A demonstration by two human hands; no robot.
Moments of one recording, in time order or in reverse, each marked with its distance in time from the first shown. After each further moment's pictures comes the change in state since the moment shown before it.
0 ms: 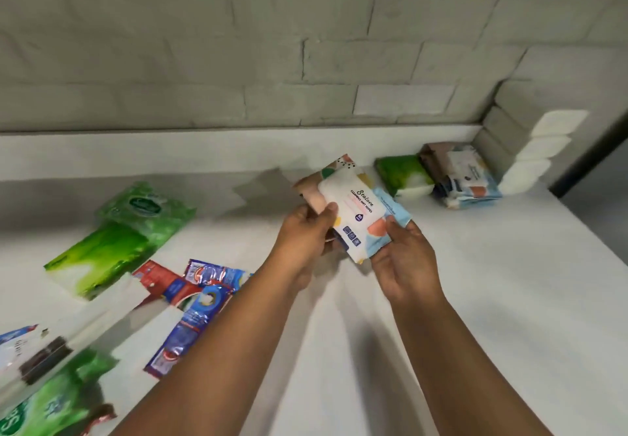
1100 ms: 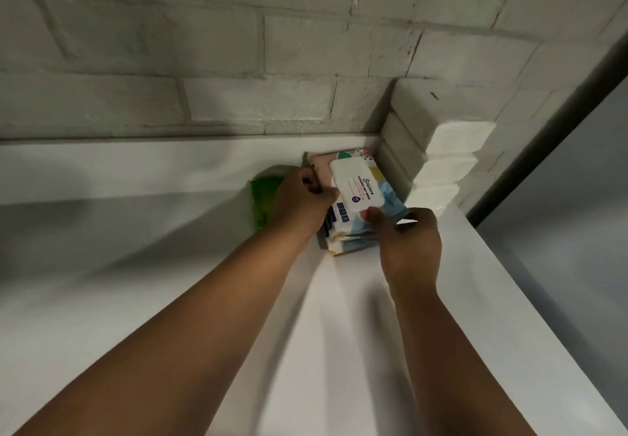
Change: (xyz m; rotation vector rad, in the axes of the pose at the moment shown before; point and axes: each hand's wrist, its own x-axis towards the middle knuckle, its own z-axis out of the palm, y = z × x) left_hand 0.185 -0.043 0.246 0.376 0.088 0.165; right_hand 0.157 -0.166 -0.158 -1.044 0.508 -0.341
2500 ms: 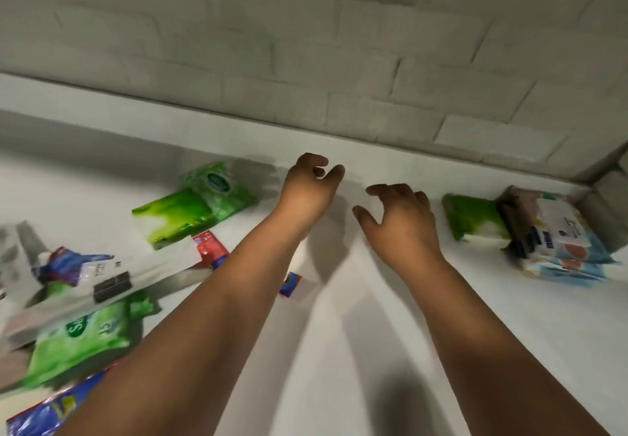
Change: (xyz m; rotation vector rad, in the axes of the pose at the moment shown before) left_hand -0.112 0.006 -0.317 0.050 0.402 0.057; right_hand -0.217 -0.122 0.152 -0.665 -0.491 -0.854
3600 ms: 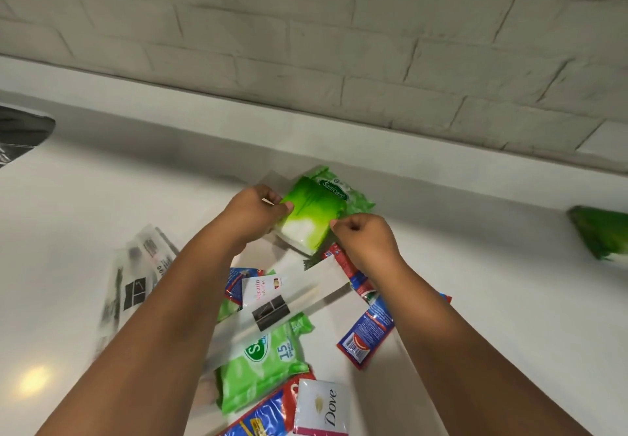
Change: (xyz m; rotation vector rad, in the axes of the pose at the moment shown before) left_hand 0.053 -0.100 -0.287 0.262 -0.097 -0.208; right_hand 0.004 -0.227 0.132 0.683 -0.314 0.294
